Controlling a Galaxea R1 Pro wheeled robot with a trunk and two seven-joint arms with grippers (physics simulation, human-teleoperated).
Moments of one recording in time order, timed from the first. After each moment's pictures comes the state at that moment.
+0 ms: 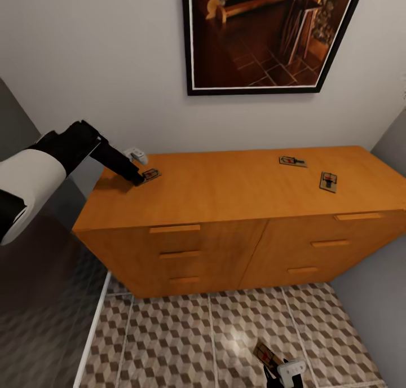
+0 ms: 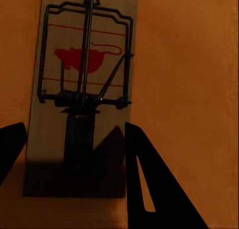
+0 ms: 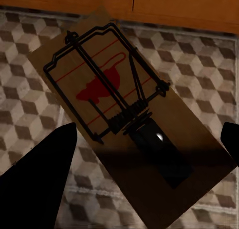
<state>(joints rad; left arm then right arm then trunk) -1.72 0.20 -0.74 -0.26 -0.11 0.62 -1.19 -0.35 -0.04 0.21 -0.12 -0.02 -0.61 0.03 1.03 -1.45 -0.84</state>
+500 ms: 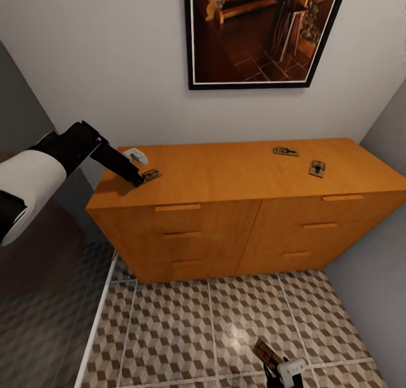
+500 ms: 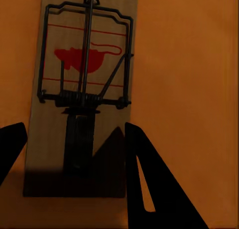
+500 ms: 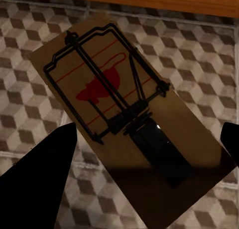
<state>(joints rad) -1.72 0.20 -0.74 -0.26 -0.11 0.62 -1.19 -0.35 -0.04 0.21 -0.12 -0.02 -0.64 0.03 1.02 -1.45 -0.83</state>
